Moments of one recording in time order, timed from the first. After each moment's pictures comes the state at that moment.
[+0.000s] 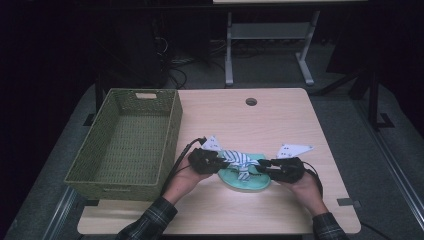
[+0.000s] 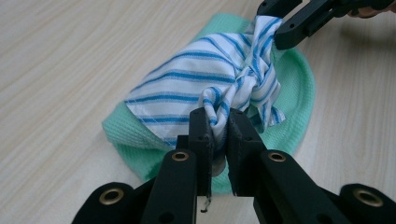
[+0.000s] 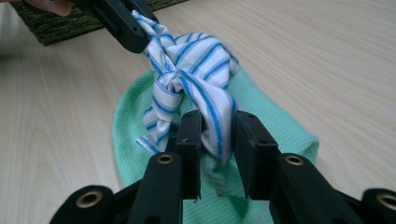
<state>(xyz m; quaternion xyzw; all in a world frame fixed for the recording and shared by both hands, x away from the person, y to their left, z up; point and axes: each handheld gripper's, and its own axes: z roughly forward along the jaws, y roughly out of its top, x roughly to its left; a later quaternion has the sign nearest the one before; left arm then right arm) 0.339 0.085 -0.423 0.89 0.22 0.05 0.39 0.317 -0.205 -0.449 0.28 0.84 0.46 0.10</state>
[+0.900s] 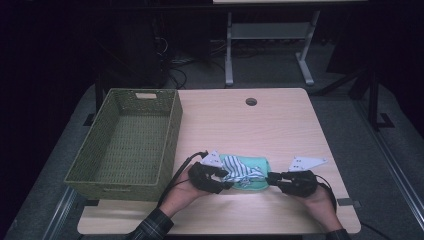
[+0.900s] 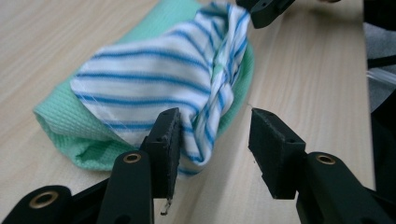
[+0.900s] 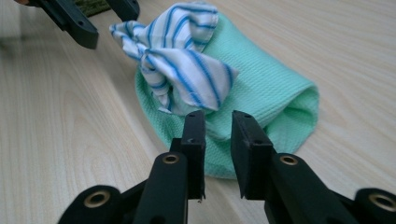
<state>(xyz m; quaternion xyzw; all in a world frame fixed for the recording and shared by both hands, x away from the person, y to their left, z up) 0.303 0.087 -0.424 0.89 0.19 0.01 0.40 0.282 -0.232 -0.456 0.30 0.83 0.45 0.08</state>
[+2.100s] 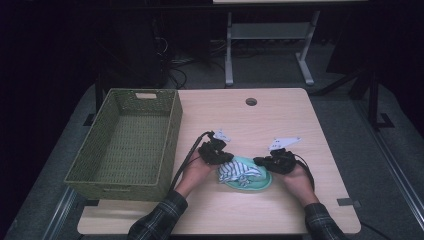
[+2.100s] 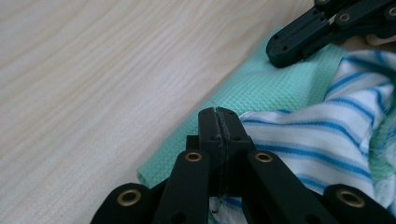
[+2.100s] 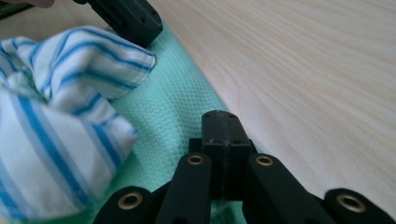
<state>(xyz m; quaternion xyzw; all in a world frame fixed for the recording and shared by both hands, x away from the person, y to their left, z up) 0.382 0.060 -0.448 0.89 0.28 0.03 0.36 0.356 -0.197 -0.474 0.33 0.85 0.42 0.08</state>
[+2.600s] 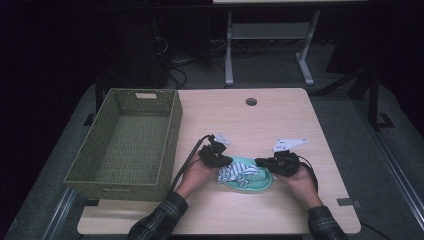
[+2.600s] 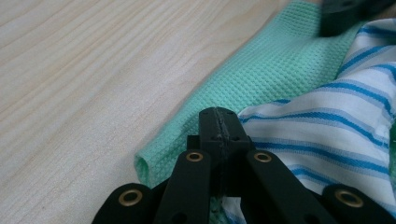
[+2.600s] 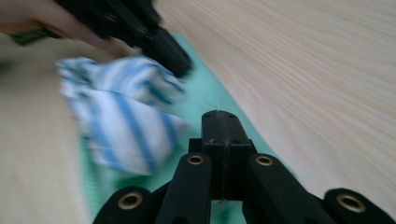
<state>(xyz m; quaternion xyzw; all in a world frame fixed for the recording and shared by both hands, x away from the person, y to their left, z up) 0.381 0.059 -0.459 0.90 0.28 0.03 0.34 0.340 -0.202 -0.458 0.31 0.84 0.44 0.07</state>
